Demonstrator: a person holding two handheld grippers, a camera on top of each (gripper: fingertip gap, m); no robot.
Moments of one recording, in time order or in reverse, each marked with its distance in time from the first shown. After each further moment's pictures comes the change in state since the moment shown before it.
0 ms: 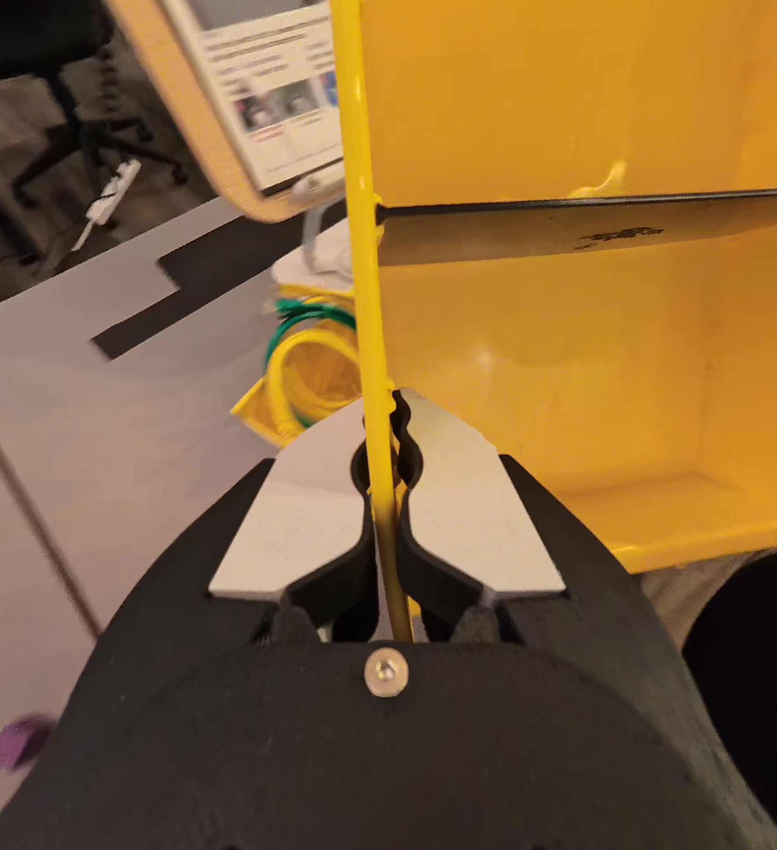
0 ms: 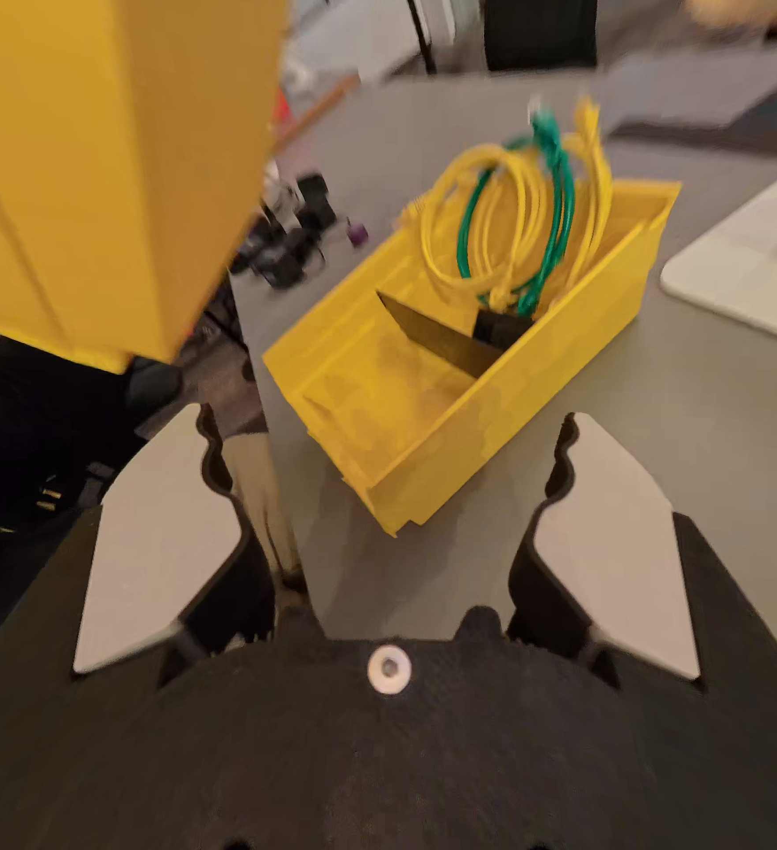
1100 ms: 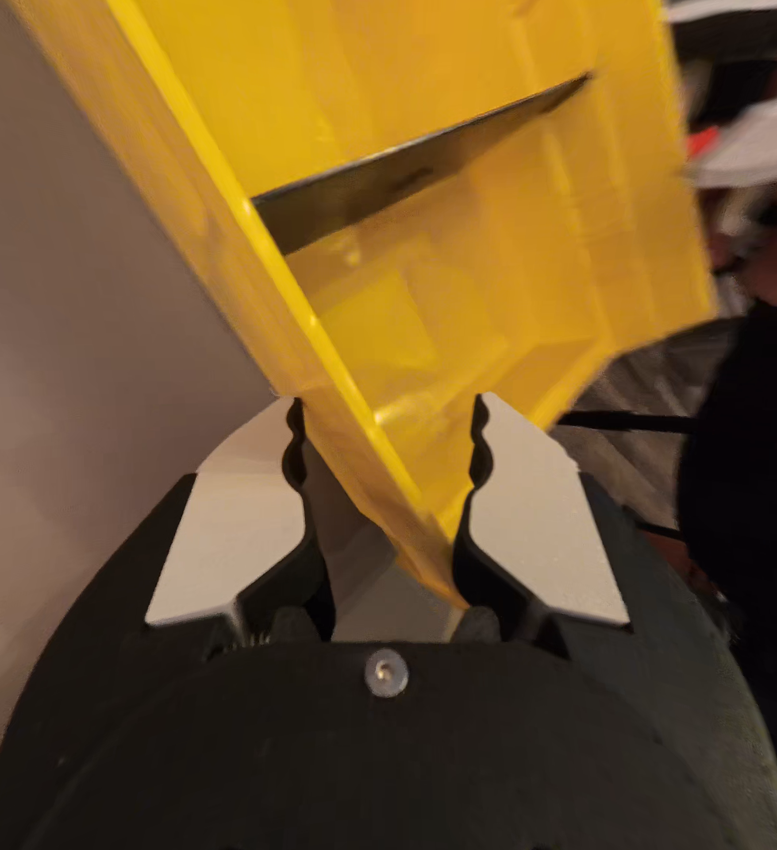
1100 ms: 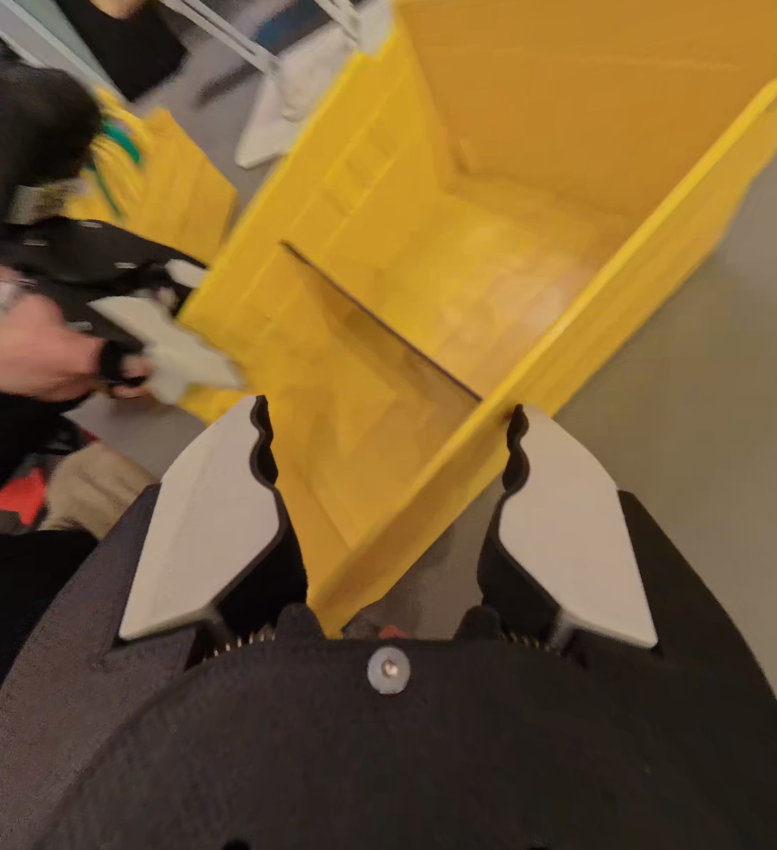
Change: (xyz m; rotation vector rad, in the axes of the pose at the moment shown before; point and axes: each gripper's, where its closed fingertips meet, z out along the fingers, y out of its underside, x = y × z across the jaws) left arm 0.329 0.062 0.330 -0.531 0.584 -0.167; right arm 0.131 0.129 -0.276 0.034 0.525 0.429
